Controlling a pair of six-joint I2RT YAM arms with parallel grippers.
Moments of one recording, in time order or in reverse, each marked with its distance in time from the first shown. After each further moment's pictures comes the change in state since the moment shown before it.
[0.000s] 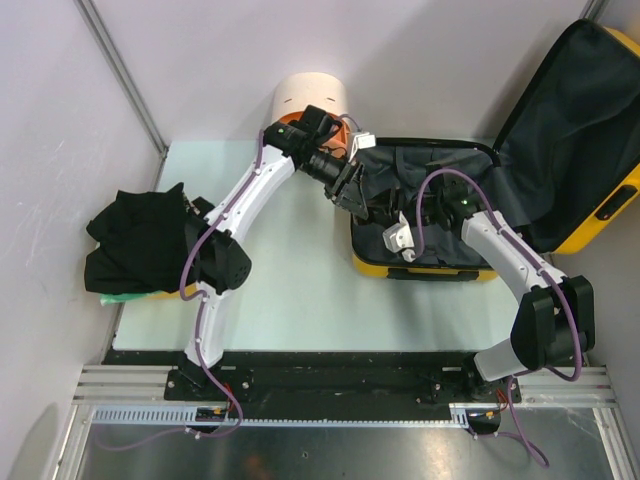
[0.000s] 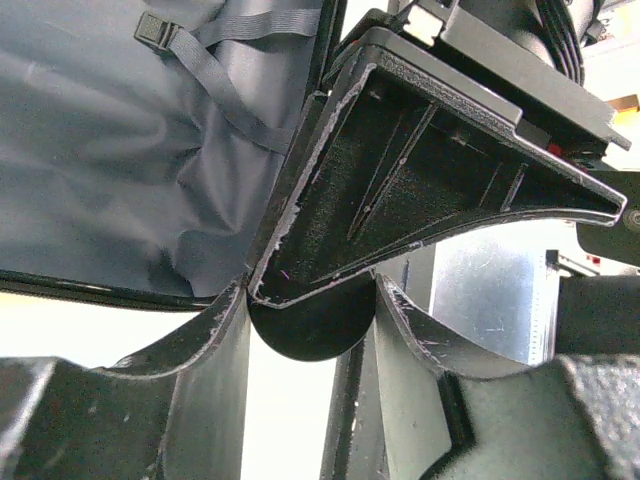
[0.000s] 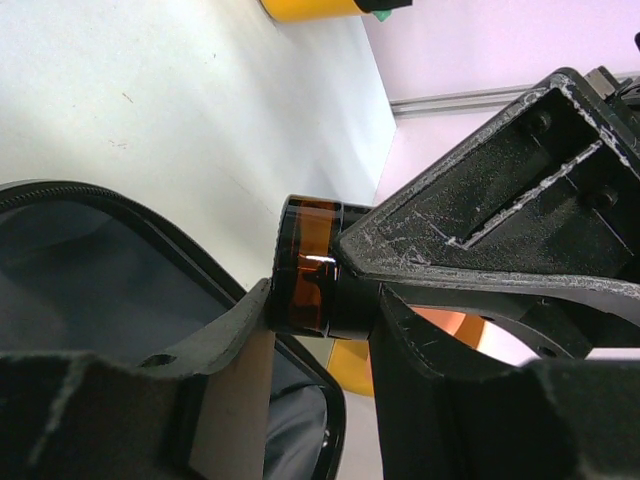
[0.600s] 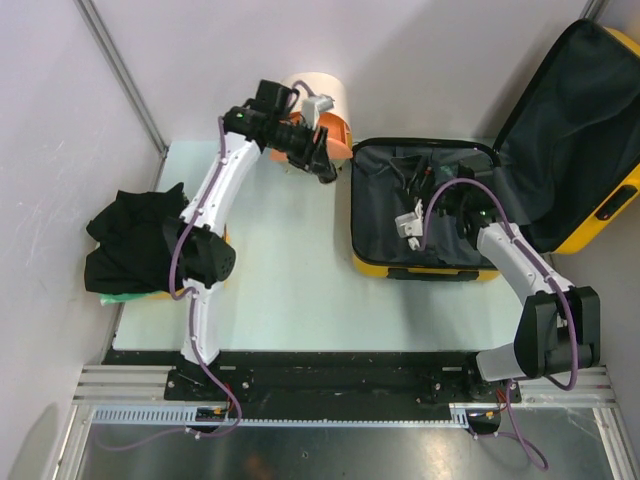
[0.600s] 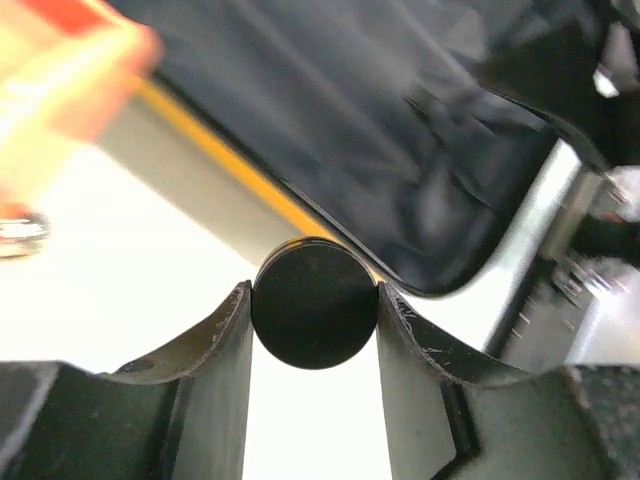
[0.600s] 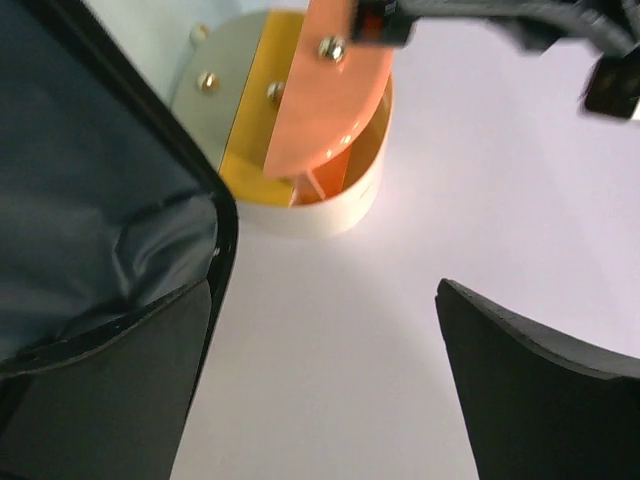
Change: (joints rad) left arm 0.156 -0.017 0.055 0.077 -0.249 -0.077; right arm -0.133 -0.055 -0.141 0.459 0.142 0.007
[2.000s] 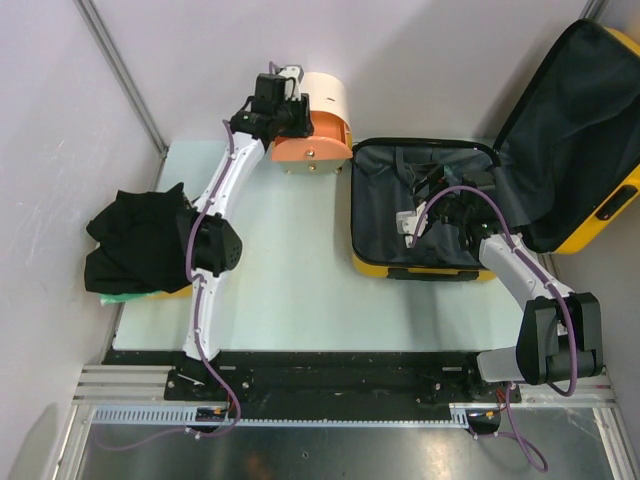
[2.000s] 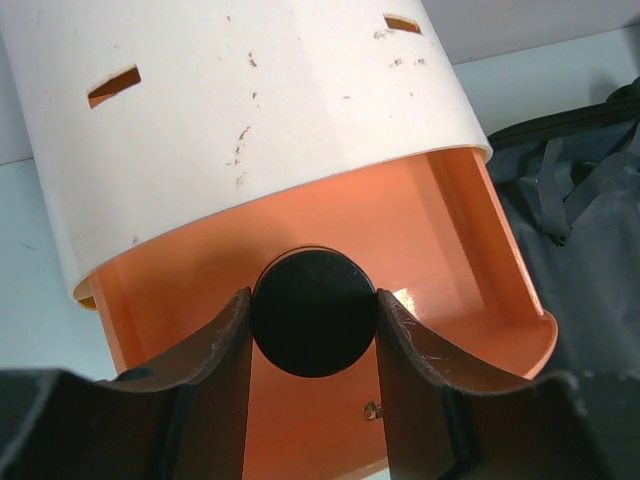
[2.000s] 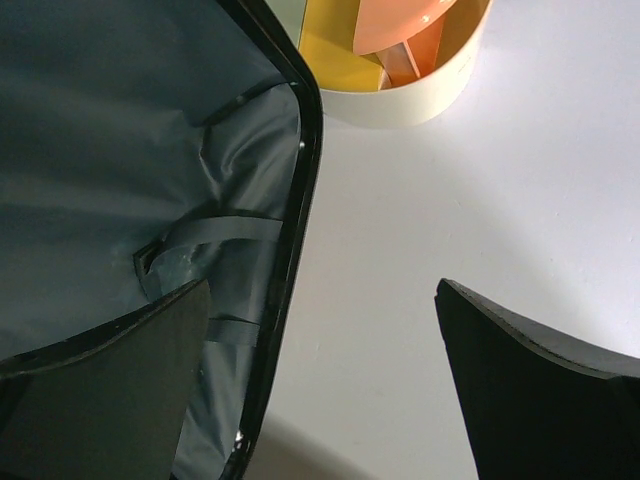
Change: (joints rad) left arm 0.066 0.158 0.100 0.462 -0.645 -0.301; right arm -0.049 -0.046 -0.141 0.090 0.281 0.162
